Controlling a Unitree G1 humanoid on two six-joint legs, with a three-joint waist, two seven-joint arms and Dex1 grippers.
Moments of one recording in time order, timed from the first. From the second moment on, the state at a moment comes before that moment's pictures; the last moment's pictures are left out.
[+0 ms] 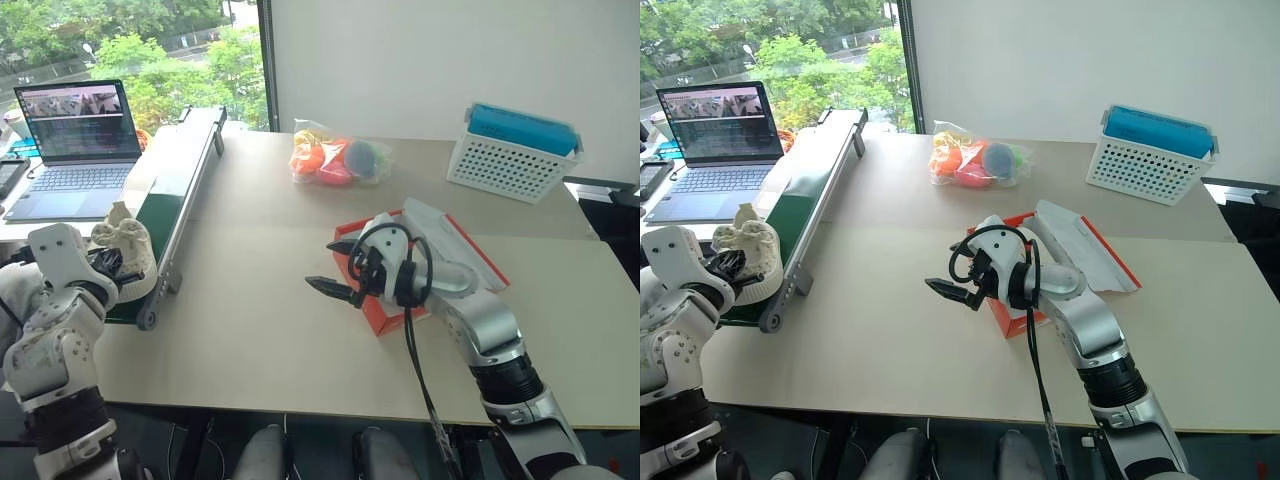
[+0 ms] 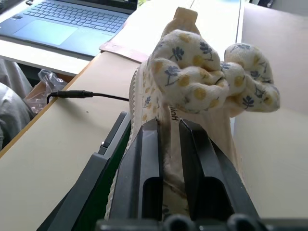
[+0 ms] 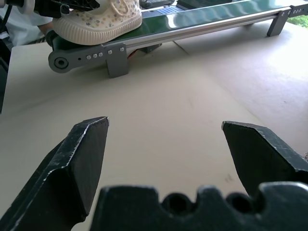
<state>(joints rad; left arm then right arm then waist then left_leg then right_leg) -0.32 0.44 0.60 -0.18 -0.40 0.80 -0.09 -0.53 -0.37 0.21 -0.21 0.30 0.58 0.76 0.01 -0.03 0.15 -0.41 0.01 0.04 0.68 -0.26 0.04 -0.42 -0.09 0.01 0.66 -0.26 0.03</state>
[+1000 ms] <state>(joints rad) -0.26 0.14 0.46 -0.31 -0.64 0.86 0.00 -0.58 -0.32 0.13 -0.14 0.34 0.65 0.66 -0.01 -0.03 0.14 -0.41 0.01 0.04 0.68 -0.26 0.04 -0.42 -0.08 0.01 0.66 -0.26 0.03</state>
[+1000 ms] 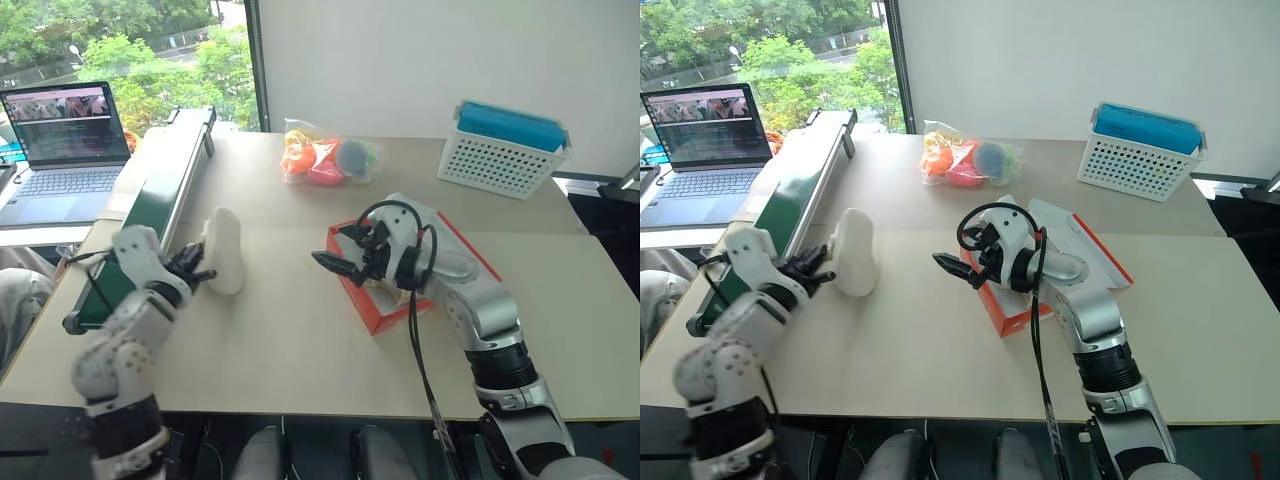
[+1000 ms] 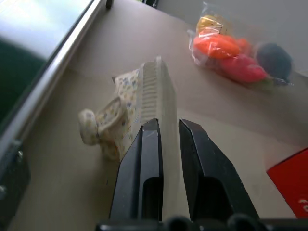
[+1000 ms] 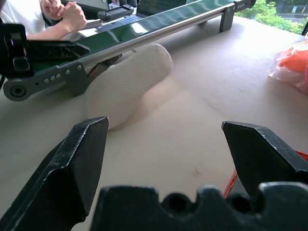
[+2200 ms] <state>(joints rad) -0.74 0.12 0.16 0.55 -0.25 0.54 0.01 -0.56 -0.31 0.06 -0.18 0.38 0.71 0.57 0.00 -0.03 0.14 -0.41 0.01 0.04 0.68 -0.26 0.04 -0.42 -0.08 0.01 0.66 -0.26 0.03</state>
